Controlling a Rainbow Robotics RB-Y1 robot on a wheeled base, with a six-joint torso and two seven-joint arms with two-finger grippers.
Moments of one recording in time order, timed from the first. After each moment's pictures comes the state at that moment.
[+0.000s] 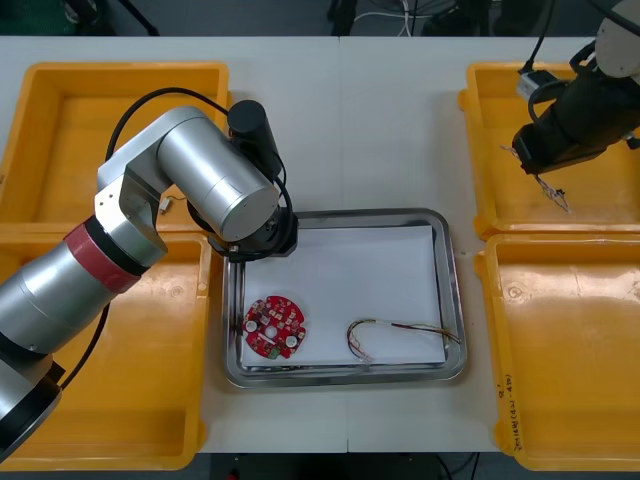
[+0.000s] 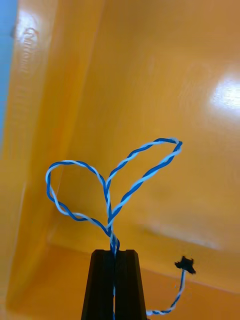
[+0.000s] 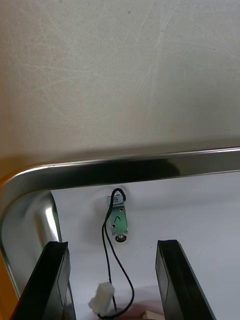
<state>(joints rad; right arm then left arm) -0.90 -0.65 0.12 -1.22 -0.69 1.65 1.70 -0.76 0.46 -0.62 -1.64 0.57 1.59 -0.76</state>
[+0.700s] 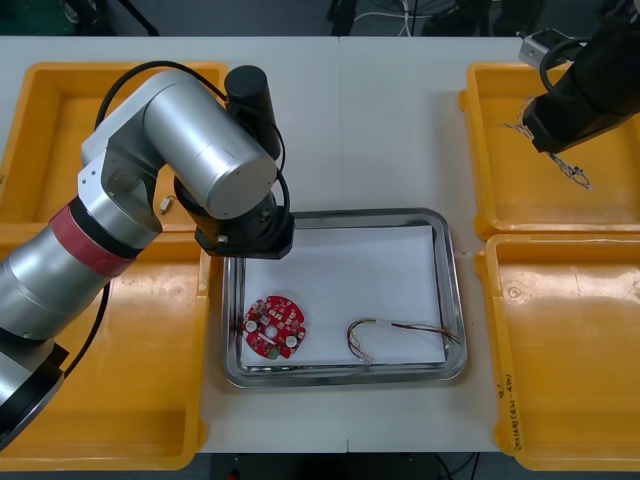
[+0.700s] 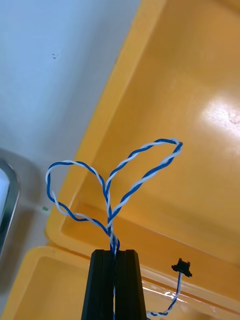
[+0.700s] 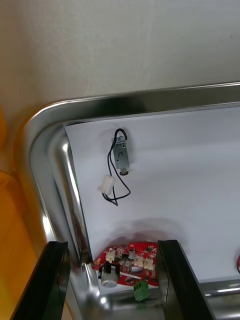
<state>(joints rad) -0.90 -0.65 0.05 -1.52 -0.70 1.90 1.70 -0.80 0.46 -0.55 -1.74 0.66 1.83 -0.76</state>
